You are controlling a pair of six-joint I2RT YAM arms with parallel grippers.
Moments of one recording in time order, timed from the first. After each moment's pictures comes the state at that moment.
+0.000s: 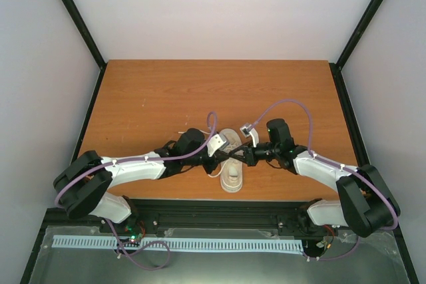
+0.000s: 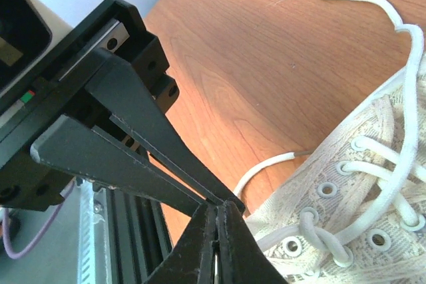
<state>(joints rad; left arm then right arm) -0.88 1.43 0.63 0.21 0.31 -0.09 0.48 1.30 0.51 0.13 -0.89 0.21</state>
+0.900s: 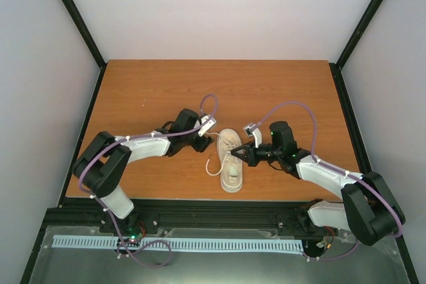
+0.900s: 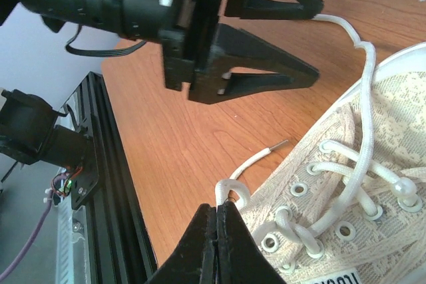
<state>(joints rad) -0.63 1.60 0.78 0.05 0.13 0.13 0.48 1.23 0.46 0.17 -0.79 0.25</state>
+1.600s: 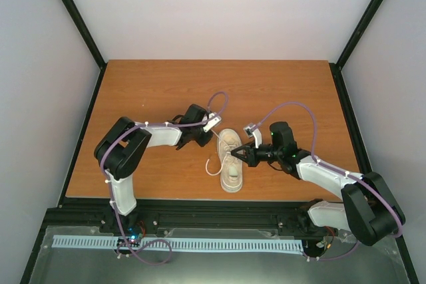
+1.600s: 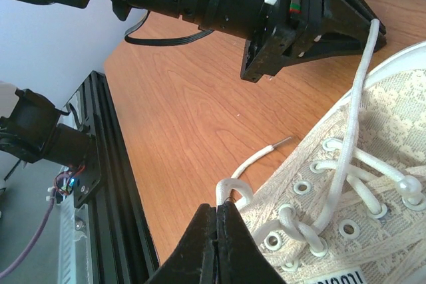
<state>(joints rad) -0.61 1.87 0.98 0.00 0.08 0.21 0.48 1.23 0.46 0.18 -0.80 0.25</state>
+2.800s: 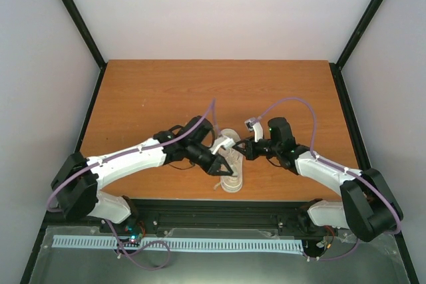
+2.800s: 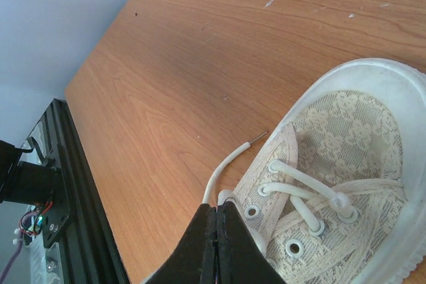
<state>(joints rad) -0.86 1.38 0.92 -0.45 0.69 -0.35 0.48 1.26 0.52 0.13 -0.67 0.31</state>
